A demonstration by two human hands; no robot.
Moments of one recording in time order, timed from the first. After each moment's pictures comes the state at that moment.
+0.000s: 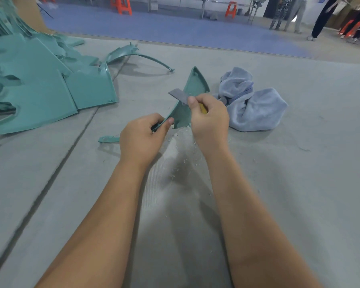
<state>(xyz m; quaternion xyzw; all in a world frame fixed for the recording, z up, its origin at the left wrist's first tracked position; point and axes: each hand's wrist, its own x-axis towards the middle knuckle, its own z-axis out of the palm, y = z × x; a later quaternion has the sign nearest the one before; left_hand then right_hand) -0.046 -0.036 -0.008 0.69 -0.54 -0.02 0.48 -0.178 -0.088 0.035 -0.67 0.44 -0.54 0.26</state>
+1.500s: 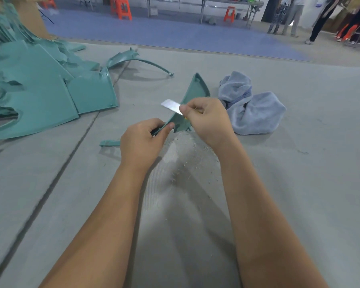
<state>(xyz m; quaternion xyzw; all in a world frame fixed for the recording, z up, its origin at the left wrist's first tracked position) -0.045 -0.035 -0.009 0.68 -0.54 -0.04 0.51 -0.191 -0.091 0.057 -0.74 0.43 -0.40 0.34</state>
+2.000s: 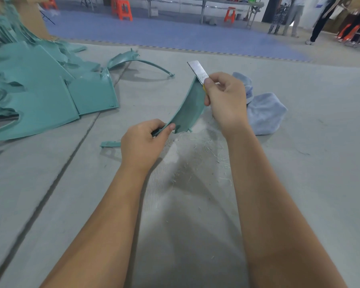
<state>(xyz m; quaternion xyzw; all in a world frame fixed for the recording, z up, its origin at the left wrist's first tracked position) -0.045 -0.036 -0.008 0.68 -0.53 -0.04 0.50 -0.196 -0.113 0.085 -0.65 0.44 -0.51 0.34</state>
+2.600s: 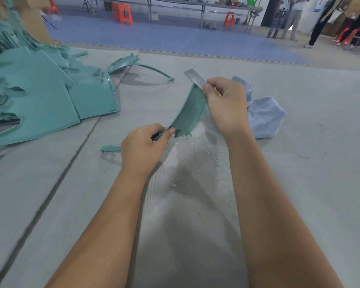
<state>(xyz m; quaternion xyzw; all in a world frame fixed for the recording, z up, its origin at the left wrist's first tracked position) -0.044 -0.036 -0.009 0.68 -0.53 -0.03 0.50 -0.197 -0.115 0.085 -0.69 0.44 -0.50 0.29</state>
